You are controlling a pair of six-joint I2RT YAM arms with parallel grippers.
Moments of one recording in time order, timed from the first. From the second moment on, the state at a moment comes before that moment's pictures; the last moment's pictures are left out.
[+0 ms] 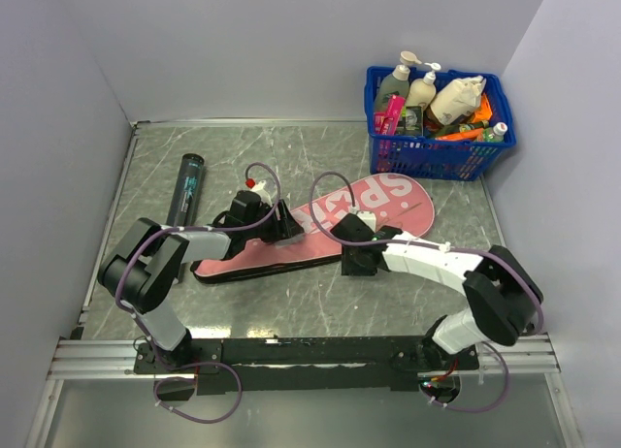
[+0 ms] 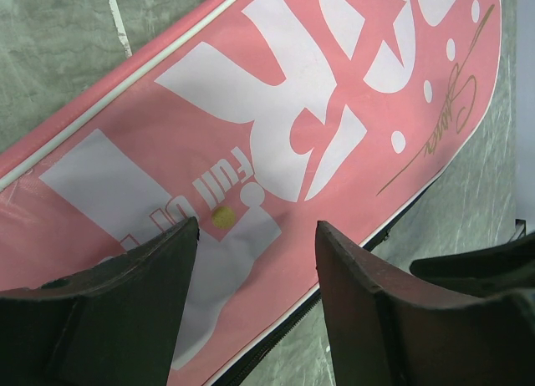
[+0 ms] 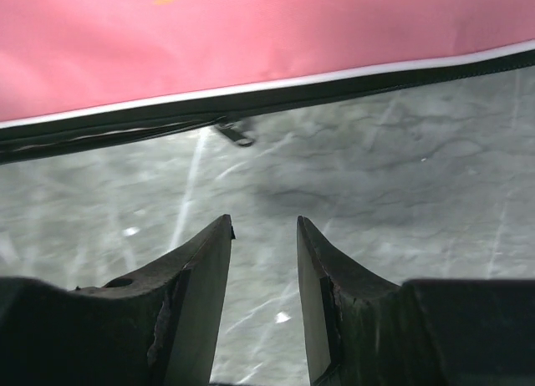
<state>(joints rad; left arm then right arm) -0.52 1.69 0.71 0.40 0.28 -0.69 0.78 1.44 0.81 -0.57 0.24 0.76</state>
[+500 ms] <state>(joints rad) -0.52 1.70 0.72 0.41 0.29 -0.69 0.78 1.58 0.86 -0.52 0.27 0.67</state>
